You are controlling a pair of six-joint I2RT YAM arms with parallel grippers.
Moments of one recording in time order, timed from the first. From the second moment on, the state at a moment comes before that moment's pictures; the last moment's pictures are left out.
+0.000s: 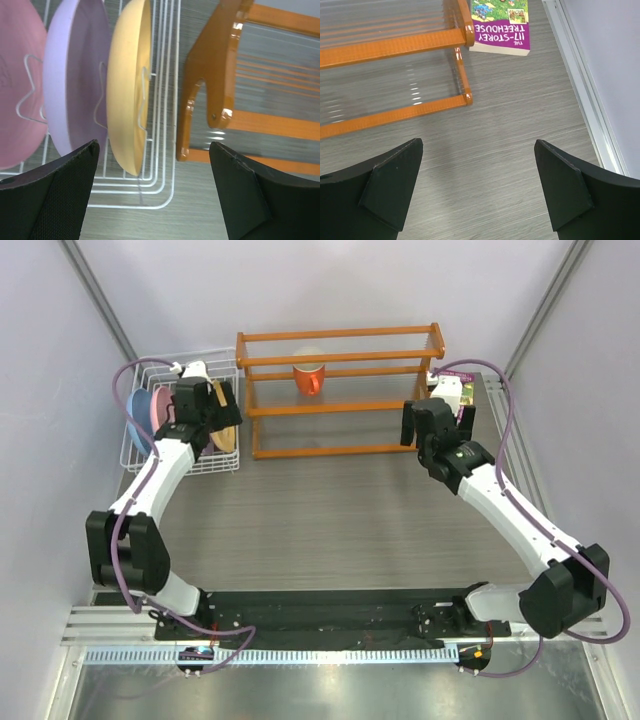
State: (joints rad) left arm -0.12 1.53 1.27 -0.26 -0.14 -0.28; right arm 0.44 1.29 1.17 -0.43 0.67 0.23
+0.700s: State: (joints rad) left arm -0.27 1.67 1.33 -0.24 -0.70 -0.11; right arm 0.40 1.34 1.16 -0.43 0.67 0.22
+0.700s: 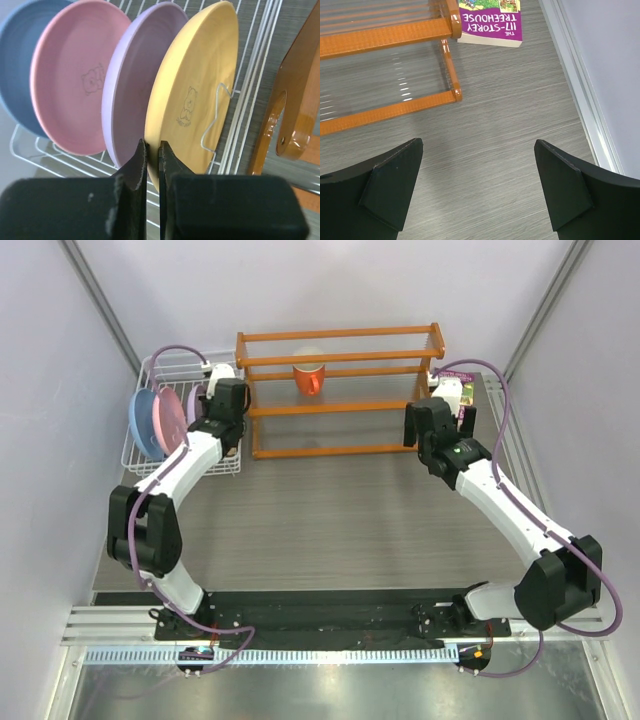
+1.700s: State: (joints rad) left arm -0.40 1.11 1.36 -0.60 -0.58 -0.26; right arm 0.40 1.26 1.12 -0.38 0.18 0.36
